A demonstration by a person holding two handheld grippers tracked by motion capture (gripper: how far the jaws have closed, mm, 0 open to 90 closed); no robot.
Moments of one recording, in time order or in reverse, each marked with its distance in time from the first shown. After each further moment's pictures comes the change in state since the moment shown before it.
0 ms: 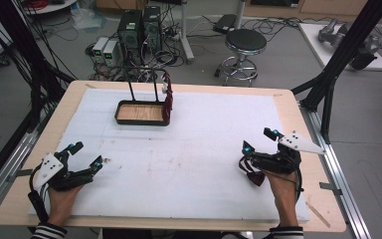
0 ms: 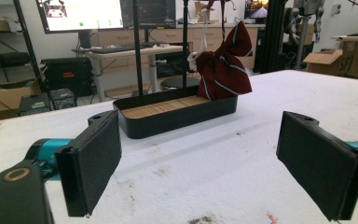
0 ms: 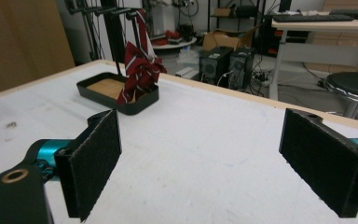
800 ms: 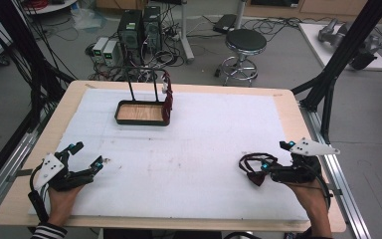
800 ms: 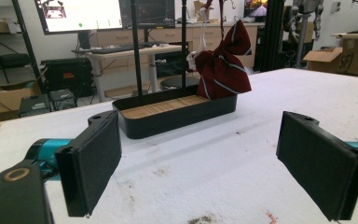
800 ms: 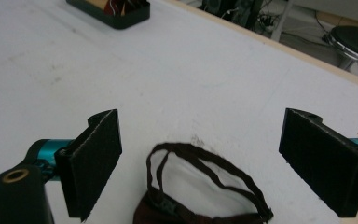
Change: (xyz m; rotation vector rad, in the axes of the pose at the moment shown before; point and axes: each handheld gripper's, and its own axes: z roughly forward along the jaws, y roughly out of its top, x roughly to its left) left arm -0.001 0.000 0.000 0.001 -0.002 0.009; right arm -0.029 -0.008 -0.036 0.300 0.012 -0.148
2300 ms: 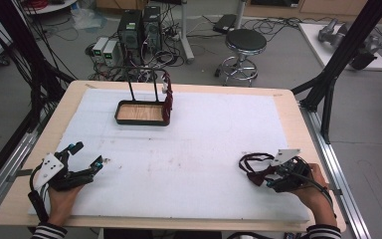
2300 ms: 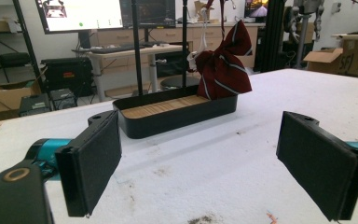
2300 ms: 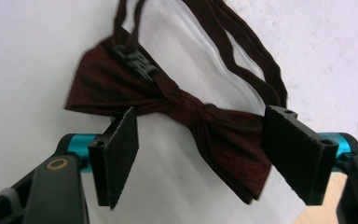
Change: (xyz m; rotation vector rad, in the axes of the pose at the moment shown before) left arm 0.001 0.000 0.000 0.002 0.002 -0.002; right arm -0.016 -0.039 0.042 0.485 0.042 -0.317
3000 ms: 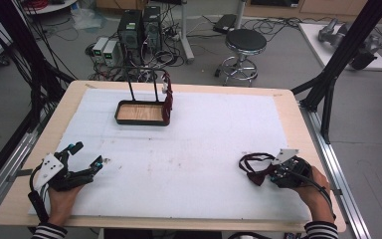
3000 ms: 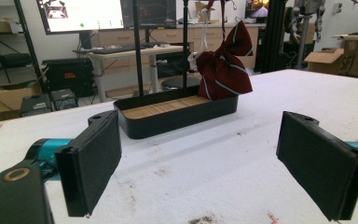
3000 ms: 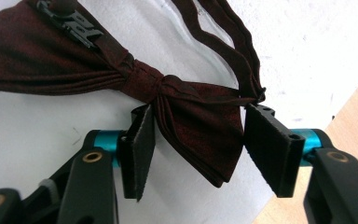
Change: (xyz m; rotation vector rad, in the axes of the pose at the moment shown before) left arm 0.000 0.000 0.000 -0.002 0.003 -0.002; right arm -0.006 -0.007 0.010 0.063 -0.092 0.013
